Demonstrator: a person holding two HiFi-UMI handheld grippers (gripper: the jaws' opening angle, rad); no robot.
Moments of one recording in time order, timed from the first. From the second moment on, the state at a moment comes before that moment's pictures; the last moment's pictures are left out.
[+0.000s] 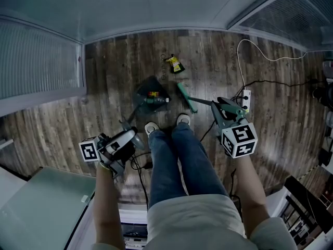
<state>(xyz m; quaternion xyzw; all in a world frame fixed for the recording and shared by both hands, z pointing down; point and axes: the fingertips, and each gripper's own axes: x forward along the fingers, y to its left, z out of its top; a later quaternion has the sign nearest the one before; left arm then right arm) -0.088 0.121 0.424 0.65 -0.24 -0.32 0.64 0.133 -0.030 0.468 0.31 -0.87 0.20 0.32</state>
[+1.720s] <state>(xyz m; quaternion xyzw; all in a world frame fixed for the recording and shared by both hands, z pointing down) -0.090 0.107 0.413 0.65 -0.22 -0.32 0.65 0.023 -0.202 0.514 0.29 -0.90 0.04 0.33</state>
